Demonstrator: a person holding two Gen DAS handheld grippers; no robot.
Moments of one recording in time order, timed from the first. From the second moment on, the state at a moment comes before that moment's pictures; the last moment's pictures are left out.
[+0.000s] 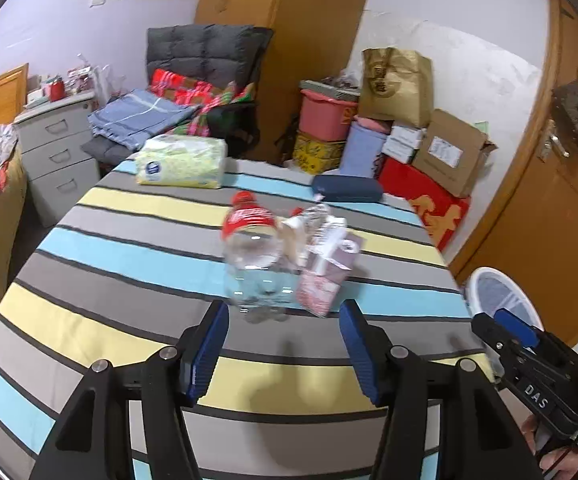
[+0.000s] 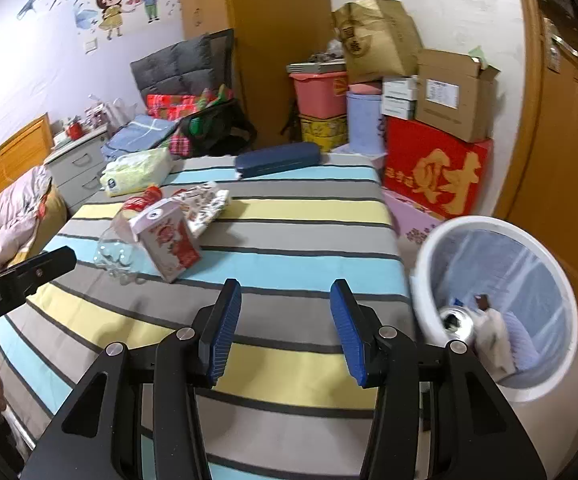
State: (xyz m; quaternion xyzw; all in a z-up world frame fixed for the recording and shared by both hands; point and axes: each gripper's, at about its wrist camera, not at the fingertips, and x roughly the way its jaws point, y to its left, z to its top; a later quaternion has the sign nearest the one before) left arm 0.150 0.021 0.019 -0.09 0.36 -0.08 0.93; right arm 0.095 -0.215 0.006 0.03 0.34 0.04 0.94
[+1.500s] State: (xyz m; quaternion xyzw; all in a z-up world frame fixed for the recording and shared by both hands) left arm 0.269 0.085 -0.043 -0.14 0.44 -0.10 0.88; right arm 0.158 -0.115 -0.021 0.05 0.39 0.10 0.92
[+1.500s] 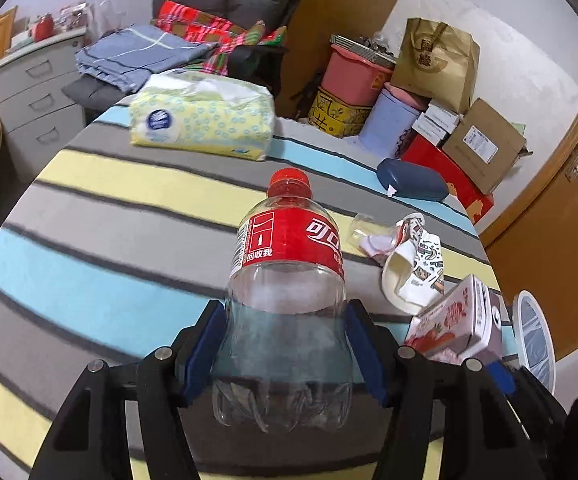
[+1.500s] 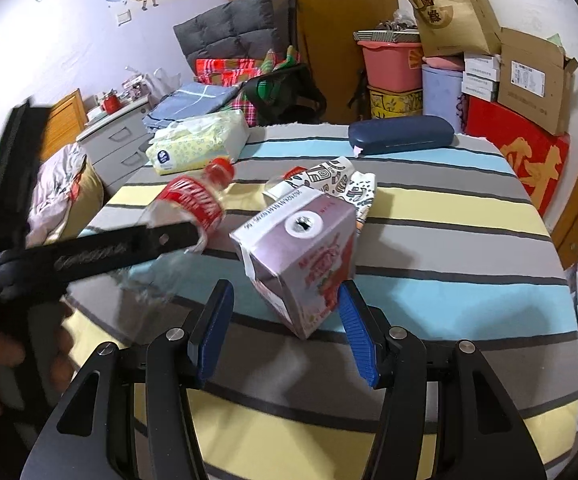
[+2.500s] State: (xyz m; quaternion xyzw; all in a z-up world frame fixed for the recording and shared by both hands) left arm 0.256 0.084 -0.036 -0.12 0.43 -0.09 0.89; right arm 0.163 -0.151 -0.028 0.12 0.38 0.03 0.92
